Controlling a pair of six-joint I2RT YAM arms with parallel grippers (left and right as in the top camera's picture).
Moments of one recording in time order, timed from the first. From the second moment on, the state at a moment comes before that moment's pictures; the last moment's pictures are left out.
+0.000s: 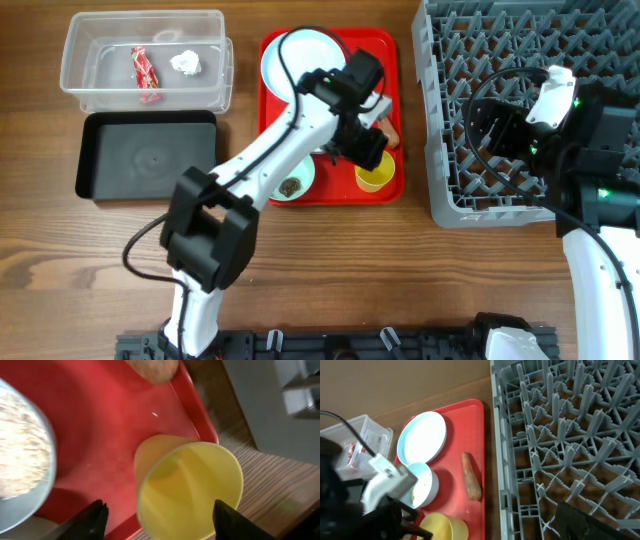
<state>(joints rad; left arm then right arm) -0.65 2.10 1.79 -1.05 0.26 -0.11 -0.13 1.14 1.07 -0.62 -0.36 0.21</state>
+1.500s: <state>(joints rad) -0.23 2.00 1.80 -0.98 1.05 -0.16 -0.13 1.19 1.07 -0.37 -0.88 0.06</state>
